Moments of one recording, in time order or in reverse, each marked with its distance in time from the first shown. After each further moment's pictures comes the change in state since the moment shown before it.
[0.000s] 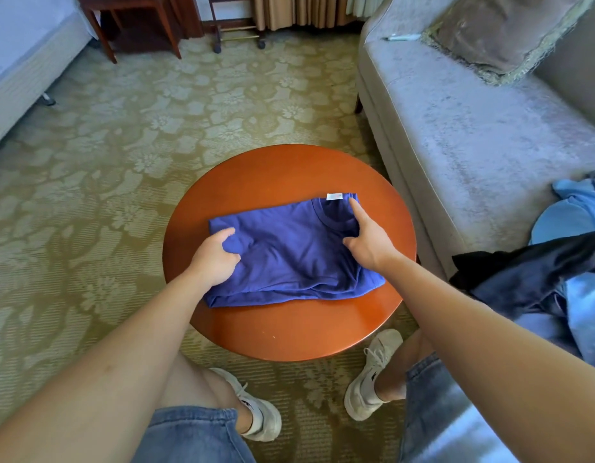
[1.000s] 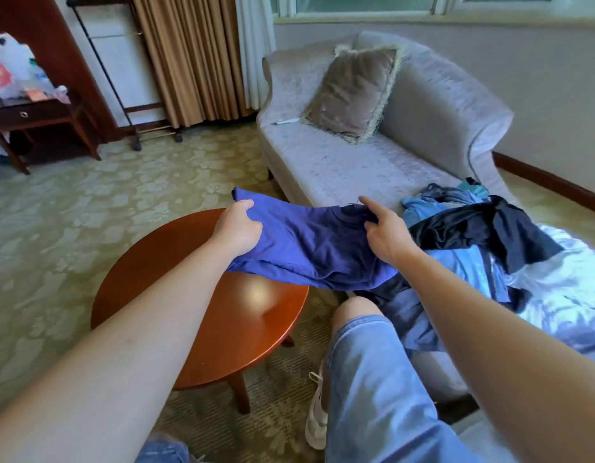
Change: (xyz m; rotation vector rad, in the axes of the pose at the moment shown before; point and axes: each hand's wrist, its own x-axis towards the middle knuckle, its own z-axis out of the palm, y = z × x) left_hand -0.110 0.210 0.038 0.052 0.003 0.475; right_hand -0.152 0.046 -0.179 0.089 0.498 -0.026
